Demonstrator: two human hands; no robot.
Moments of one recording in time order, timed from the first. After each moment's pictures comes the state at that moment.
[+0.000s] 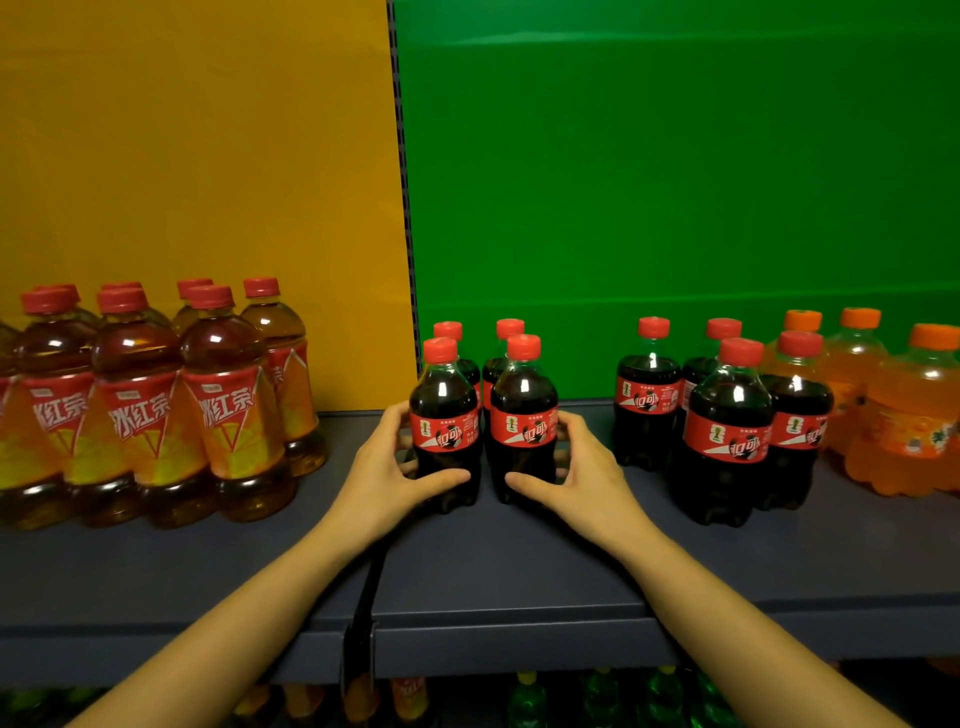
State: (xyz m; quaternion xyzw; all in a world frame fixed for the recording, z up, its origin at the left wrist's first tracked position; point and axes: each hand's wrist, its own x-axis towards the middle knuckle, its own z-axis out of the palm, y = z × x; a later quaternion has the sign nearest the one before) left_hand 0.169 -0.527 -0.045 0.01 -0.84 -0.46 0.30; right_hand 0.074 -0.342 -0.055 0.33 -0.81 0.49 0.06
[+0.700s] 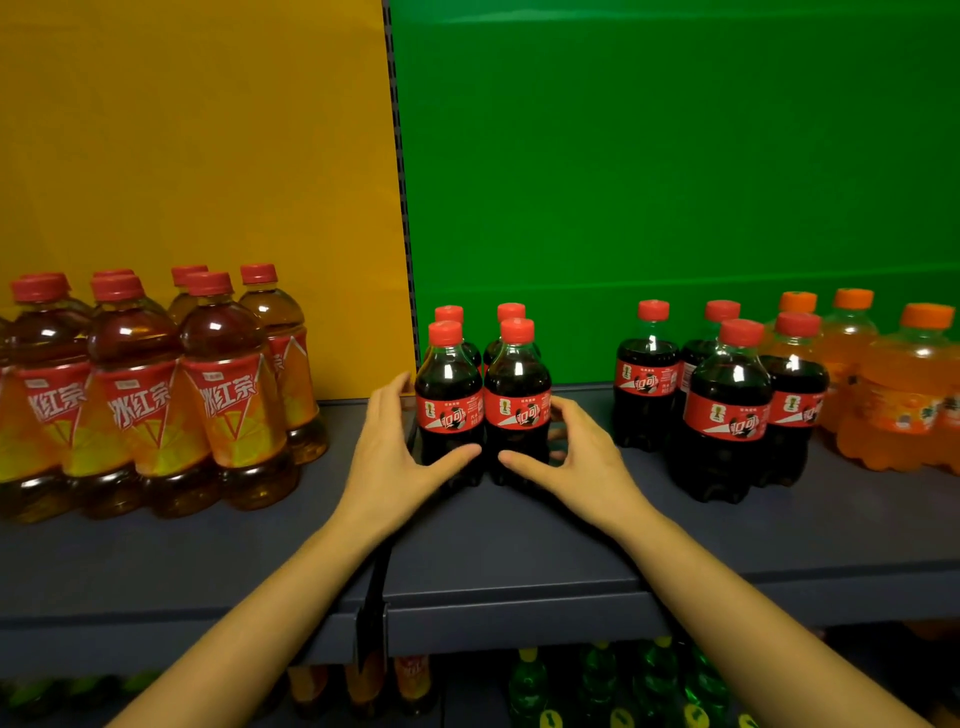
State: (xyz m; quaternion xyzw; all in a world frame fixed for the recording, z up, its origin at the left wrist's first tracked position) left_hand 0.172 -0.522 -0.048 0.04 -0.85 -0.34 0.39; right_hand 0.080 -0.344 -0.055 0.34 -0.81 0.48 0.08
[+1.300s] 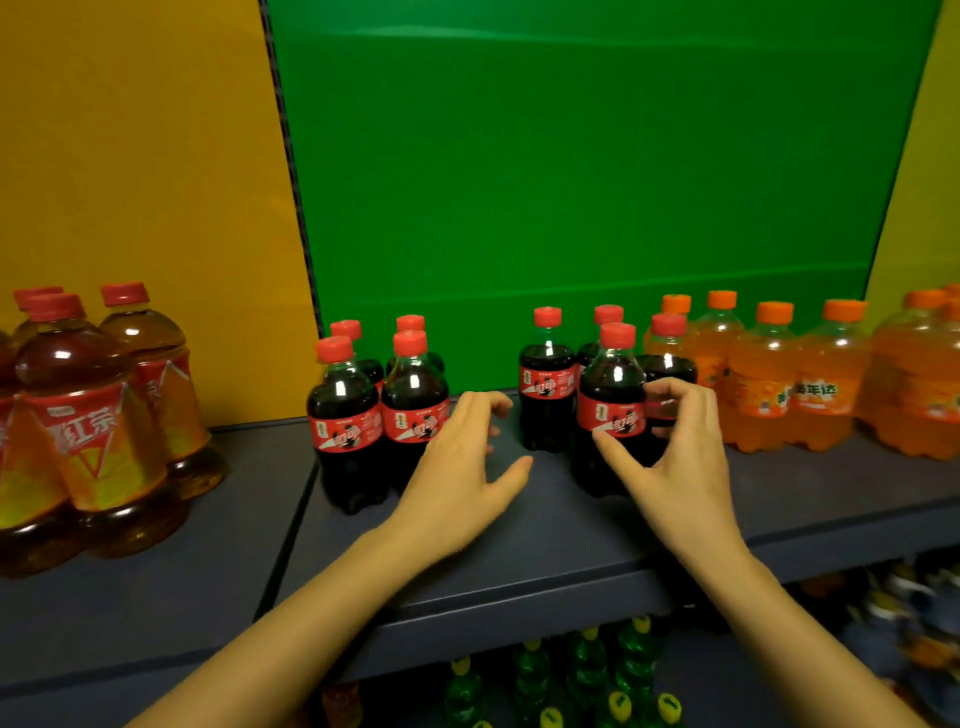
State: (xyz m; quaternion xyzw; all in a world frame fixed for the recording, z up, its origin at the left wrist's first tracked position) left_hand 0.134 -0.403 -0.032 -0.16 -0.89 -0.29 0.32; right_hand 0.088 -0.215 -0.041 0.19 -0.79 0.47 0.34
